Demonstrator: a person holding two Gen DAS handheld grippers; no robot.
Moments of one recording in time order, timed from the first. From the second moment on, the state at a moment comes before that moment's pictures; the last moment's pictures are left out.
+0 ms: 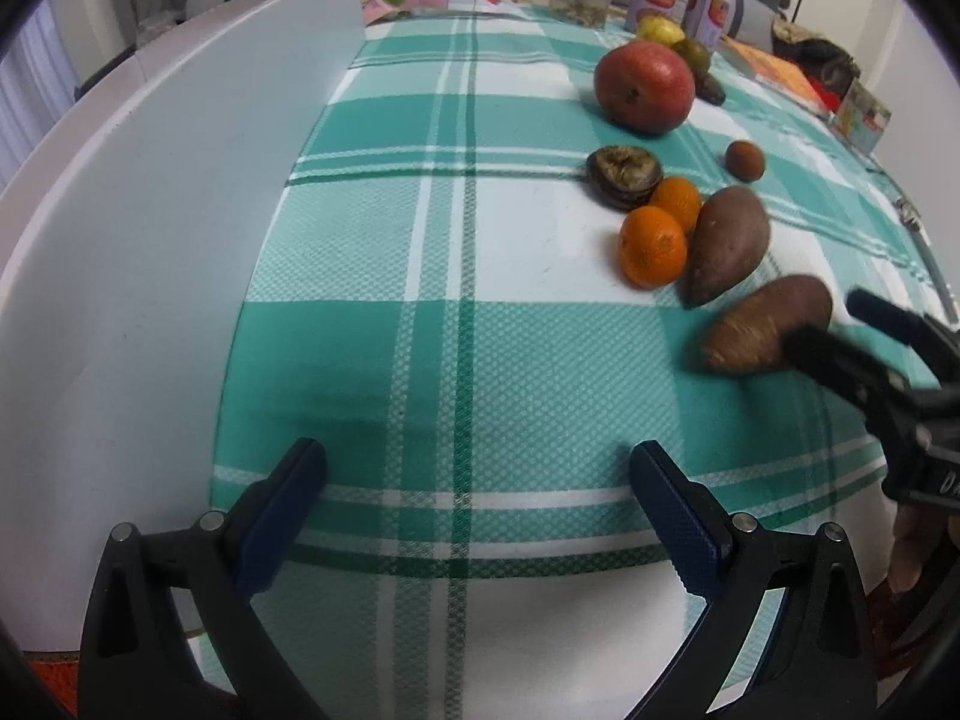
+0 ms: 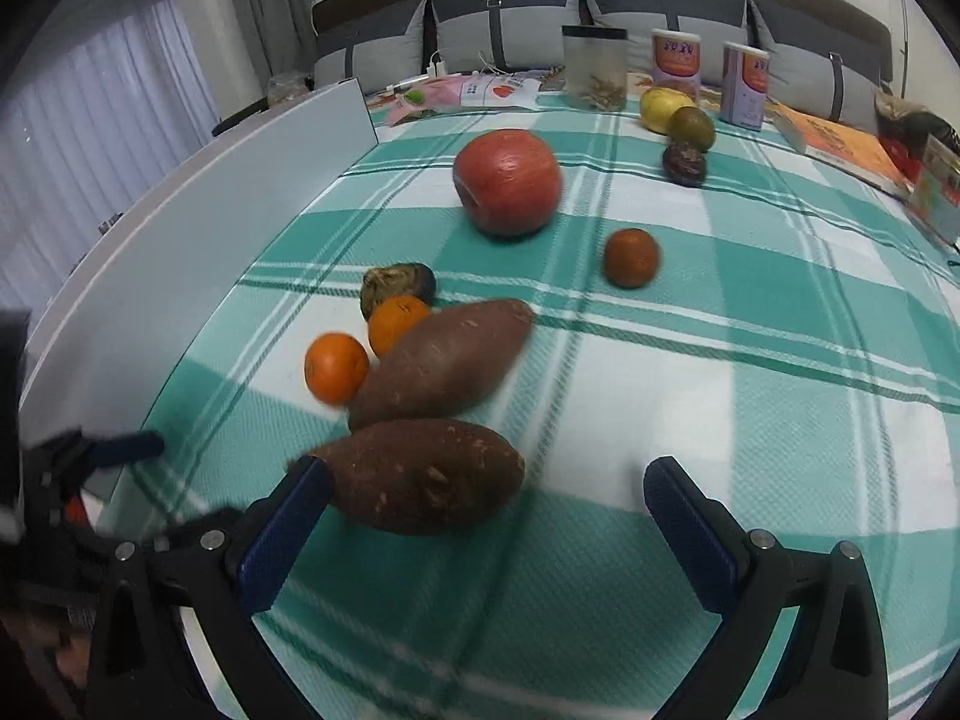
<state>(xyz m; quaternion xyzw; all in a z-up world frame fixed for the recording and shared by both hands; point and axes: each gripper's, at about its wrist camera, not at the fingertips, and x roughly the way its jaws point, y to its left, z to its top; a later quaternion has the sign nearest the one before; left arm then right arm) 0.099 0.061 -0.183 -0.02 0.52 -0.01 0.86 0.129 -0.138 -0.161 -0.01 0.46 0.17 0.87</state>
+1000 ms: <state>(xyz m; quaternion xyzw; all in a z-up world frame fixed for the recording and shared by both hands) 0.158 0.045 -0.171 -0.09 0.47 -0.15 0.86 0.100 -0.179 -0.150 0.02 0.47 0.14 0.87</state>
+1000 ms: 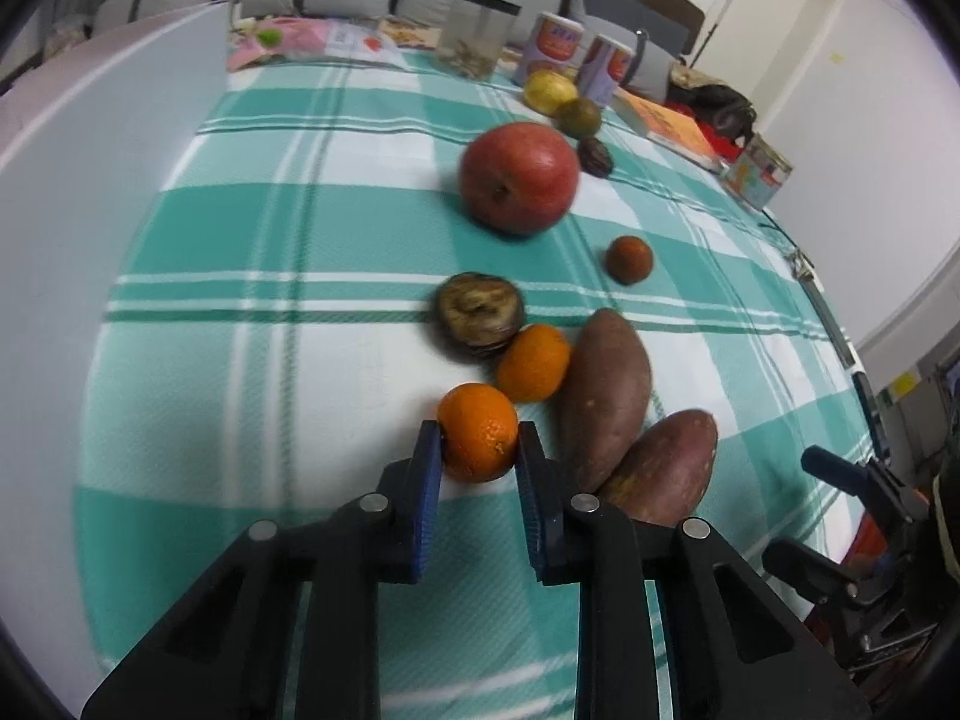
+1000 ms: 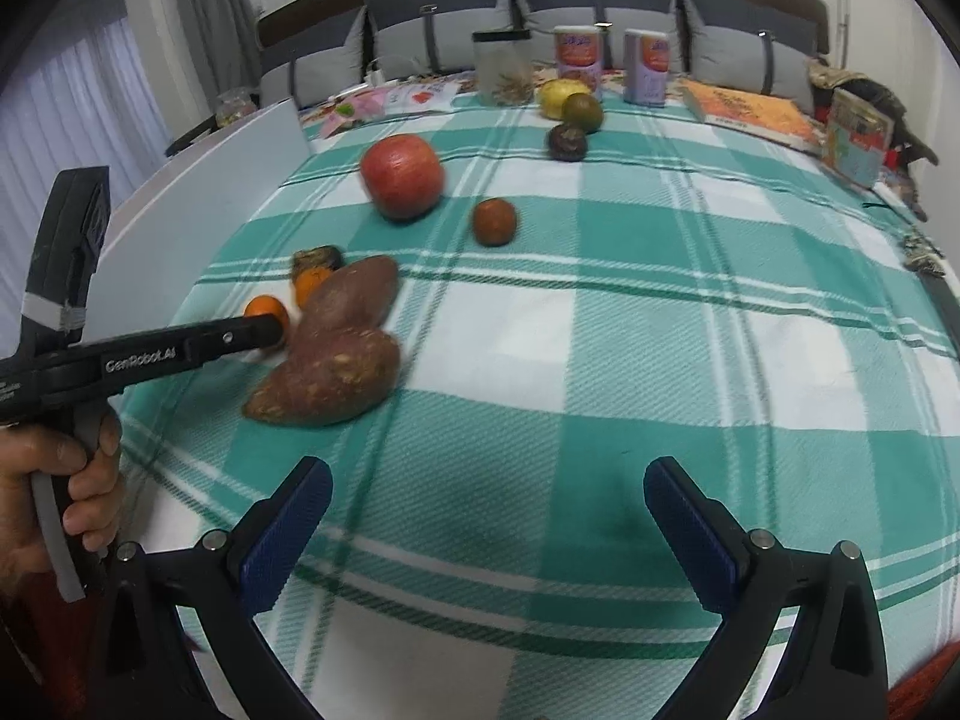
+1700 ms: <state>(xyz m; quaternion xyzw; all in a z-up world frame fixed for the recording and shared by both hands) 0.138 0.069 -0.160 -0.09 0.48 -0.13 0.86 0.122 -0.176 -0.153 0.08 0.51 0.13 0.85</state>
